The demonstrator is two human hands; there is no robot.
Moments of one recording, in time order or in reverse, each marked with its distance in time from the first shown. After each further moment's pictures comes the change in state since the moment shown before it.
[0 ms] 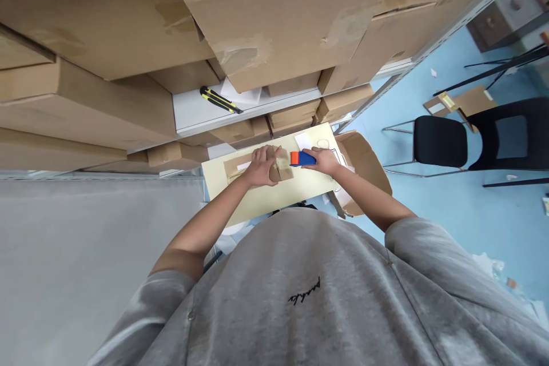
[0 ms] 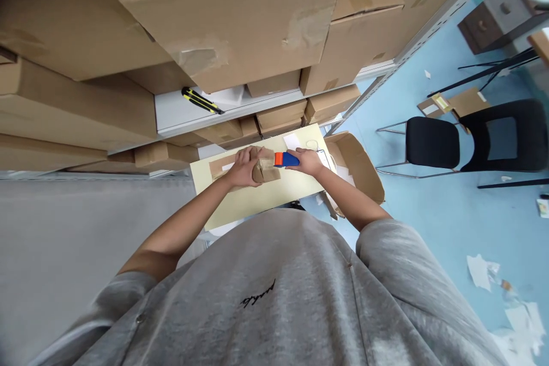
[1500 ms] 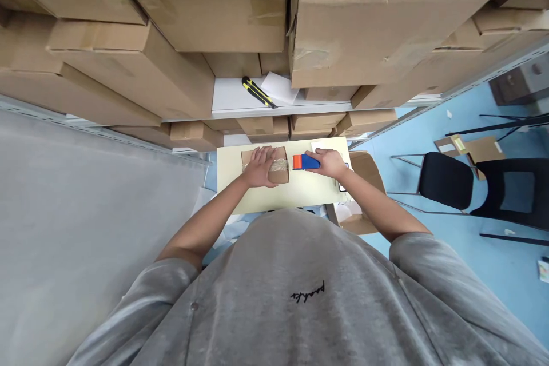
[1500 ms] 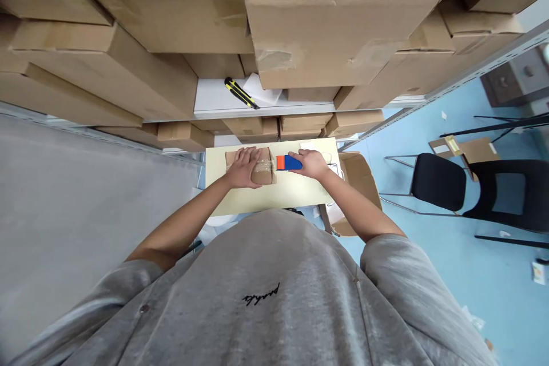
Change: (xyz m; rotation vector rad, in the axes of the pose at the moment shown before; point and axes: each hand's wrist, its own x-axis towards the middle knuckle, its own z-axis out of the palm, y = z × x) left_hand -0.071 -0.030 0.003 0.053 0.152 -0.110; right_hand 0.037 -0.048 -0.028 -0.179 0.048 -0.272
